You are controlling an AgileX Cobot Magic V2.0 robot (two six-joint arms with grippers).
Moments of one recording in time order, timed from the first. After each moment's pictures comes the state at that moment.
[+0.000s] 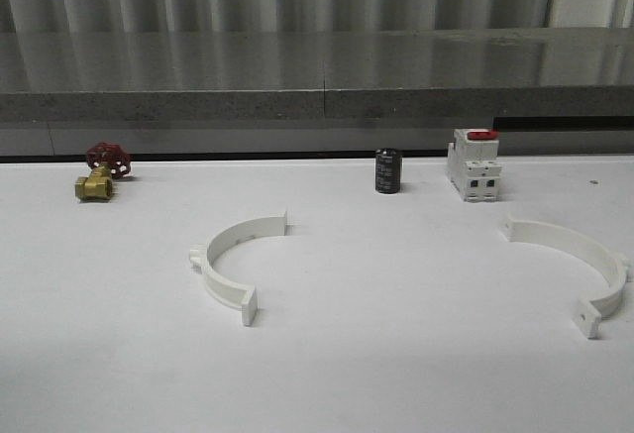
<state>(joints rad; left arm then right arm) 0.08 0.98 -0.81 -0.35 0.67 0.43 0.04 -0.01 0.03 0.04 0.10 0.05</state>
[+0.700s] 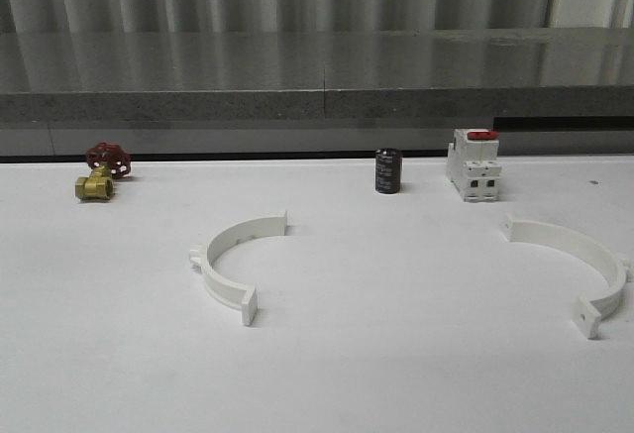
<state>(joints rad) 0.08 0.53 -0.52 -0.38 0.68 0.47 0.04 -0.01 0.03 0.04 0.05 0.05</state>
